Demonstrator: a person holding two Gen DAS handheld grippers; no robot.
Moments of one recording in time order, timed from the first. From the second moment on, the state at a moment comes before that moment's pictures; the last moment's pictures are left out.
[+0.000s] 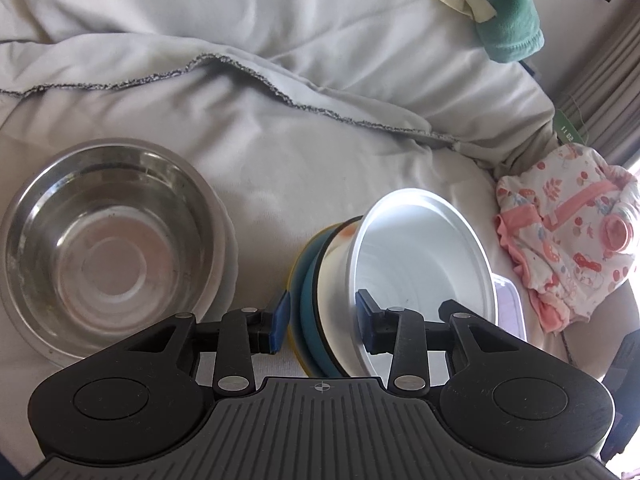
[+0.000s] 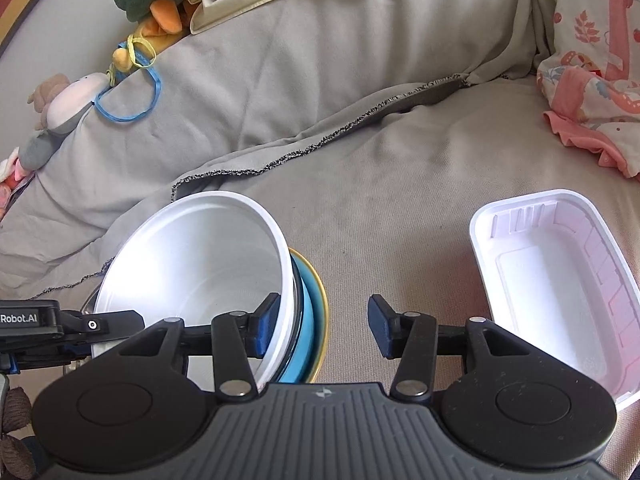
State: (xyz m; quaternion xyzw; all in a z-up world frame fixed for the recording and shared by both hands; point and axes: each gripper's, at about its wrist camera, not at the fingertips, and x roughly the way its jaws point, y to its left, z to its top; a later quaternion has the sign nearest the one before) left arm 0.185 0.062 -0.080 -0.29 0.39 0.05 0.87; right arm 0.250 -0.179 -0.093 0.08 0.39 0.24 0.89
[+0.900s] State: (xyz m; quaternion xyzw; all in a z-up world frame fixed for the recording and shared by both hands) left arm 0.203 0.056 -0.087 -0.27 0.41 0.08 0.87; right arm 0.274 -0.167 -0.084 0.05 0.39 0.26 0.88
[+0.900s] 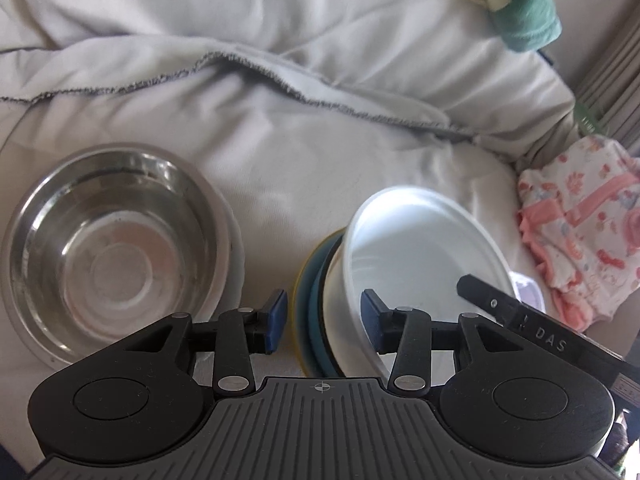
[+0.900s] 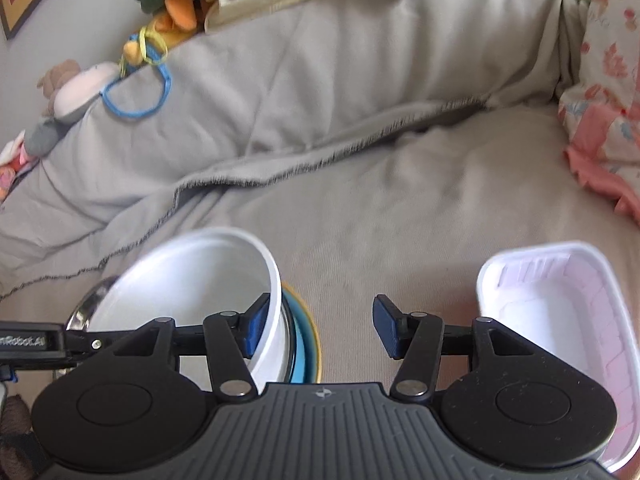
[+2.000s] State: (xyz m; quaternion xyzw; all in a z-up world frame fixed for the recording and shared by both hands) left arm 0.204 0.064 -0.122 -0.33 0.44 0.01 0.83; right arm 0.264 -0.146 -0.137 0.12 0.53 0.32 0.78
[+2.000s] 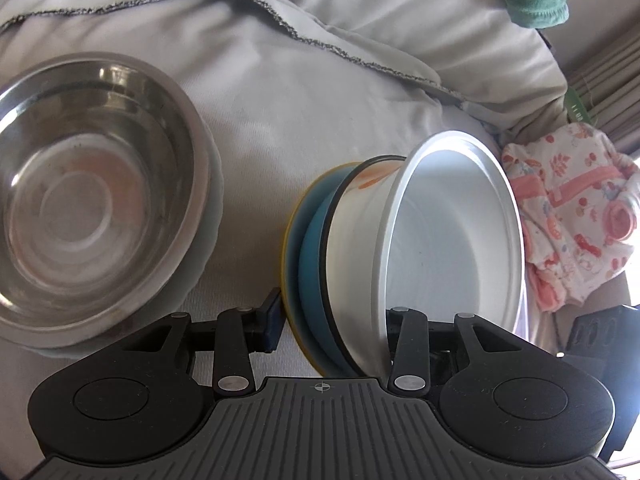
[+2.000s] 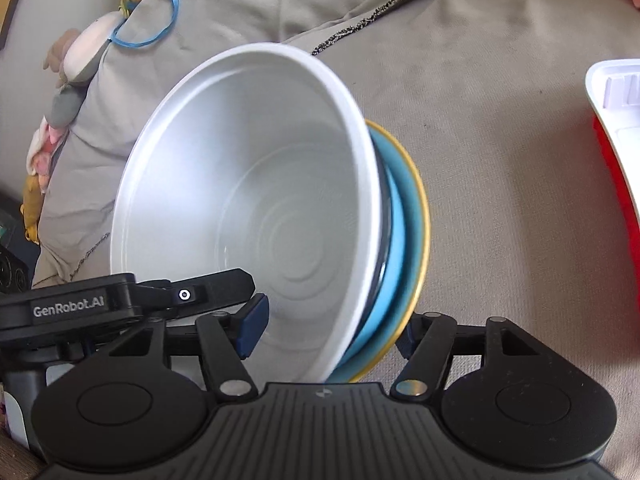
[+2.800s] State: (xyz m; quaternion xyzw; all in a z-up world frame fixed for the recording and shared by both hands) left arm 0.165 0.053 -0.114 -0.31 0.46 0.02 0.83; right arm 0.232 -0.186 -0.120 0.12 0.51 0.32 0.79
